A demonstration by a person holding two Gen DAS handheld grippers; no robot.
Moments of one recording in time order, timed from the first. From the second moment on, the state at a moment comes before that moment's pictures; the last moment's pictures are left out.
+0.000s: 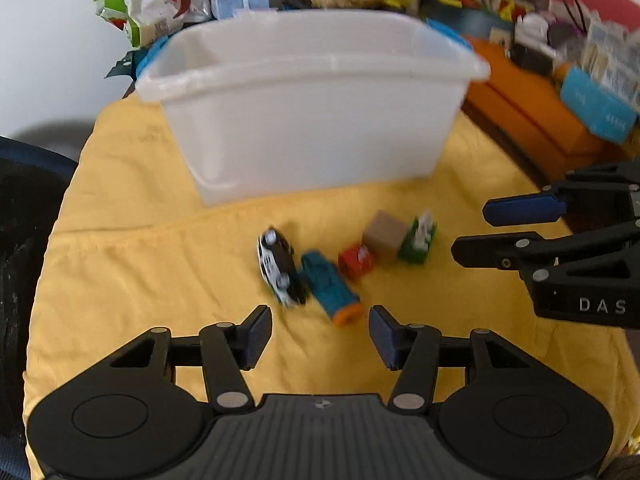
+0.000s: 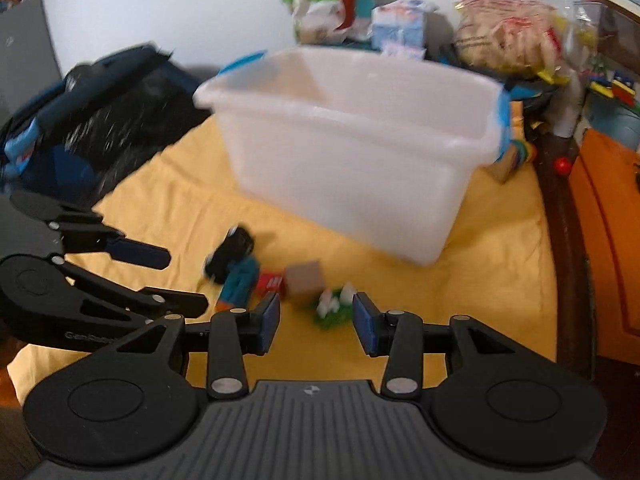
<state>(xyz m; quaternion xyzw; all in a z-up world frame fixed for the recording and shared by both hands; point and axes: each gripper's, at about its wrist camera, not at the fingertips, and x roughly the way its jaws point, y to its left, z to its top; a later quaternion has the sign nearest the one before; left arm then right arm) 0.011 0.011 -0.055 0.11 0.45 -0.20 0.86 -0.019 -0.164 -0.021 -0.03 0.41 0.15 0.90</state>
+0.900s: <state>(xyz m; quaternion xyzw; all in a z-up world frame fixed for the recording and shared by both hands) 0.012 0.028 -0.079 0.07 0.49 -0.18 0.85 0.010 -0.137 -0.079 -0.09 0.43 0.17 0.88</state>
